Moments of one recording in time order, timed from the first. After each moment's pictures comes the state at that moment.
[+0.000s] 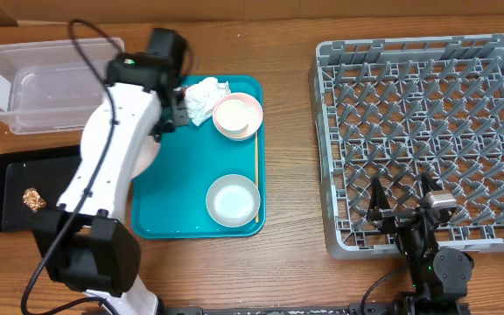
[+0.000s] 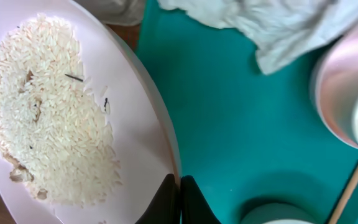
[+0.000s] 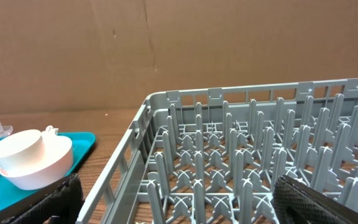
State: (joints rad) left arm -0.16 1.82 1.72 -1.29 -0.23 -0.42; right arm -0.02 0.01 0.02 -0.02 -0.15 0.10
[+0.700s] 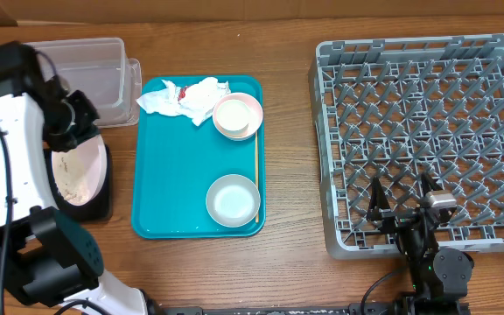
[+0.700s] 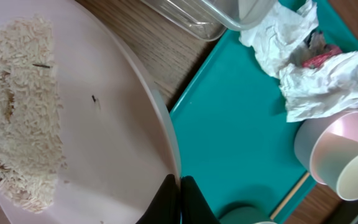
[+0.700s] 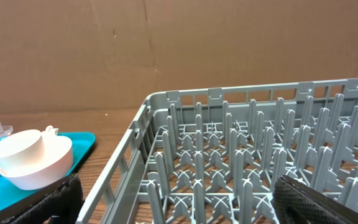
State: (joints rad) left arm 0.37 1.82 1.72 -1.28 0.23 -0.30; right arm -0.02 0.01 0.02 -0.02 -0.15 0.10
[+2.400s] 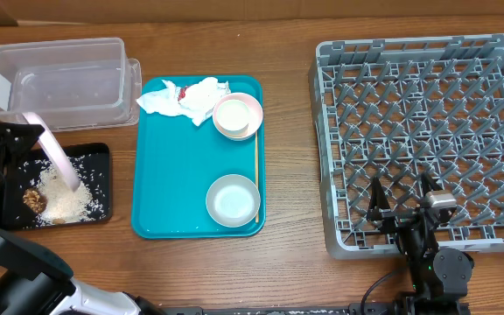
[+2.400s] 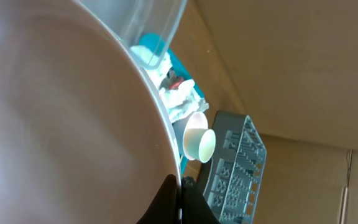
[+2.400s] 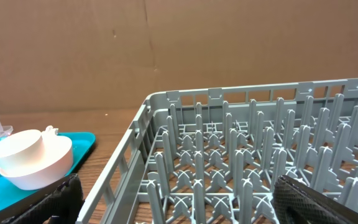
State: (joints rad) left arm 0.86 1.82 1.72 -1.37 0.99 0.06; right arm -0.02 0.01 0.02 -0.02 -0.15 0.10
